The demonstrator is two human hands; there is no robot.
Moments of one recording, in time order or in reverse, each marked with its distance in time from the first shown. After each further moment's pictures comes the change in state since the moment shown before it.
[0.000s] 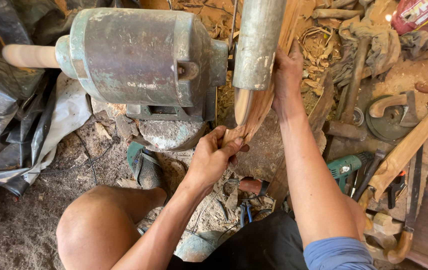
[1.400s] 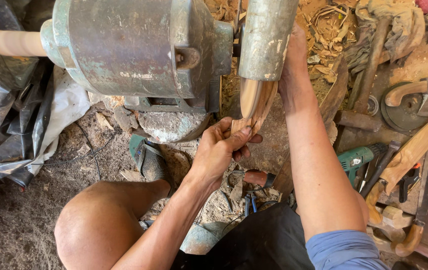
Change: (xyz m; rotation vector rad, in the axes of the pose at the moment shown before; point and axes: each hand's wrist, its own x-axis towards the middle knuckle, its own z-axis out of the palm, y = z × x) left_hand 0.013 -0.009 0.001 -0.207 -0.009 -0.066; right_hand 0.014 0.009 0.009 -0.017 -0.160 0.095
